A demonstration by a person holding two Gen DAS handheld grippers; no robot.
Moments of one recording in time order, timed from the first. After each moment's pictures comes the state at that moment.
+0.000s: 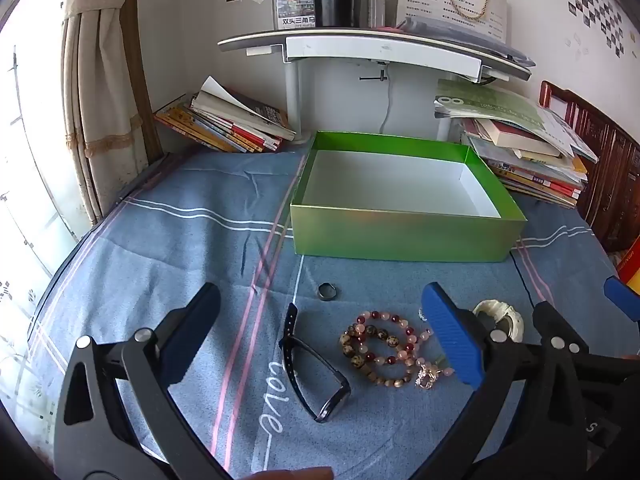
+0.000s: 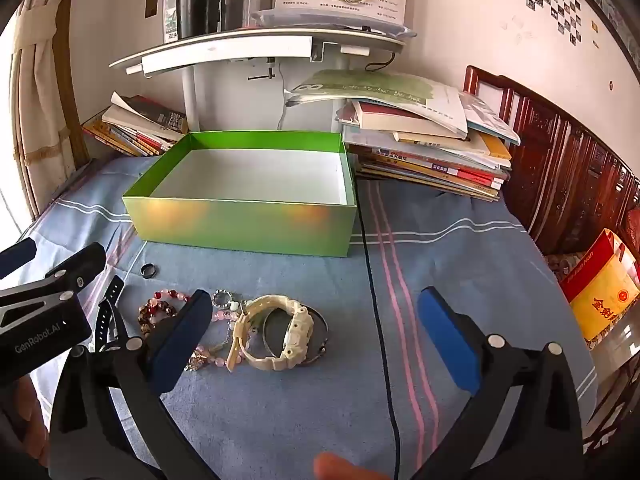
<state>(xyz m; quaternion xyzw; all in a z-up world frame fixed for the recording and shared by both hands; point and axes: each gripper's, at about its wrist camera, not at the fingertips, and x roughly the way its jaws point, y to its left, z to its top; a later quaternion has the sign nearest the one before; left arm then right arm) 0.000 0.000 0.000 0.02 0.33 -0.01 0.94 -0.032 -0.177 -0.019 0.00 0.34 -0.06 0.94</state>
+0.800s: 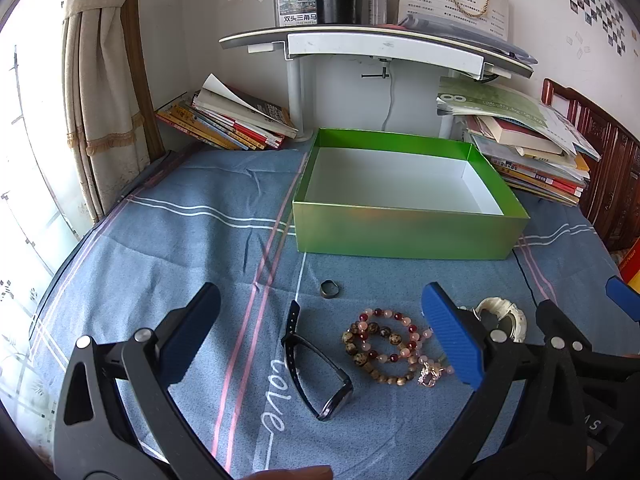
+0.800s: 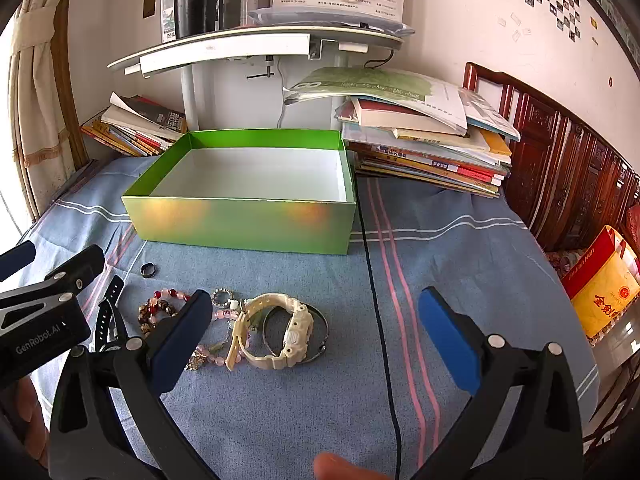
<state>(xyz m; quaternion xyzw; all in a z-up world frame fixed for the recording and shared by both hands) 0.001 0.002 0.000 0.02 0.34 -0.01 0.94 -0.032 -0.178 -0.019 0.00 0.34 -0.06 0.94</state>
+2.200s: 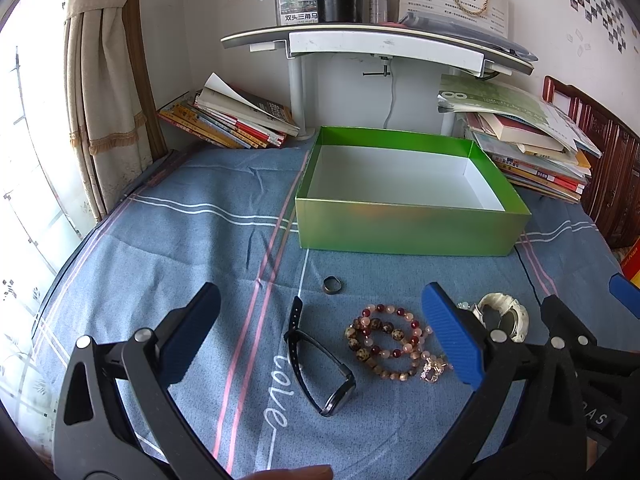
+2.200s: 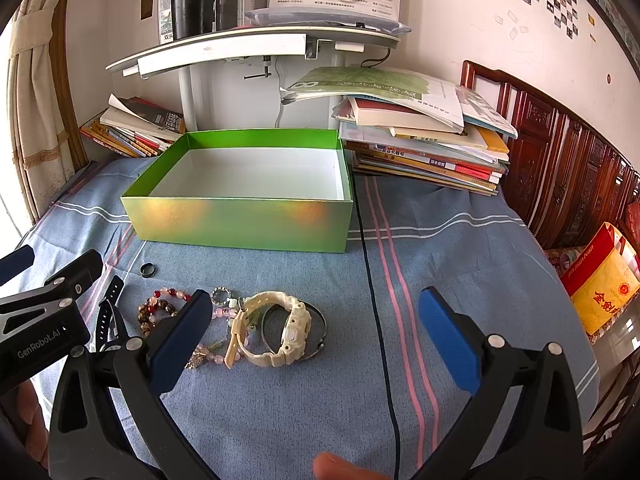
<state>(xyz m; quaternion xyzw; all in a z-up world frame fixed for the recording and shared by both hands) 0.001 0.007 -0.007 0.02 0.34 0.00 0.94 -0.034 -0.181 -0.018 0.00 0.34 -0.06 0.94</state>
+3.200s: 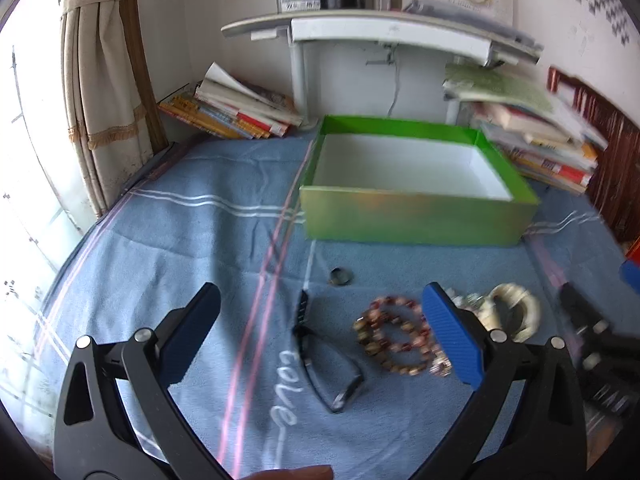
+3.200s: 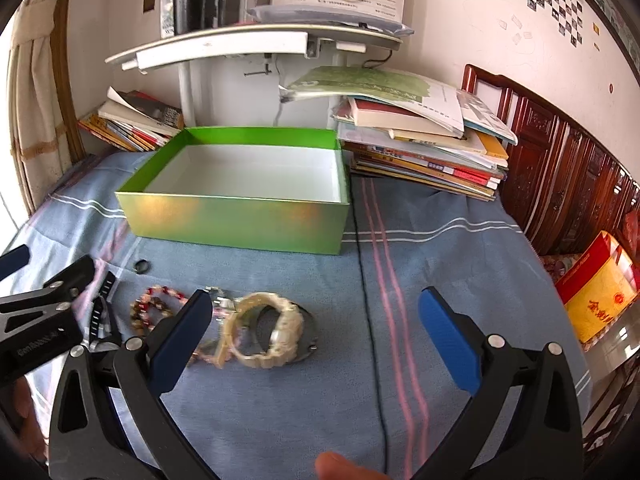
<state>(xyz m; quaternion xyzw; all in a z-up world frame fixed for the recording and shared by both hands) 0.007 0.013 -0.016 0.04 0.36 0.01 0.93 -0.029 -0.187 -0.018 -0.01 0.35 -0.07 0.93</state>
